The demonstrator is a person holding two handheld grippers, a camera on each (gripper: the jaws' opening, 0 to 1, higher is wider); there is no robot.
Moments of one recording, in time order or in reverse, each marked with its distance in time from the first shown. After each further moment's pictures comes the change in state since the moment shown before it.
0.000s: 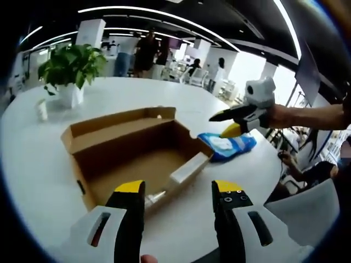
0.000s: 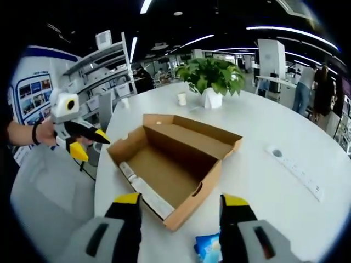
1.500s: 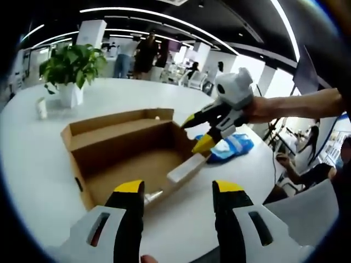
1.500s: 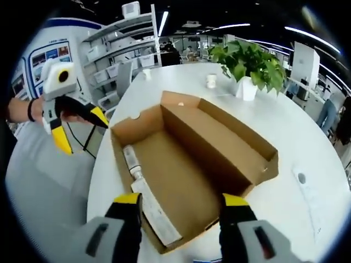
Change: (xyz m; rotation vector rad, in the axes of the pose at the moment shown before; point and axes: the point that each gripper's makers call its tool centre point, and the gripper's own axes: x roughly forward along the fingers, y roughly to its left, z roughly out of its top) left arm -0.001 -0.003 -0.002 -0.012 -0.025 -0.021; right arm 0.070 0.017 0.003 -0.216 0.213 0.138
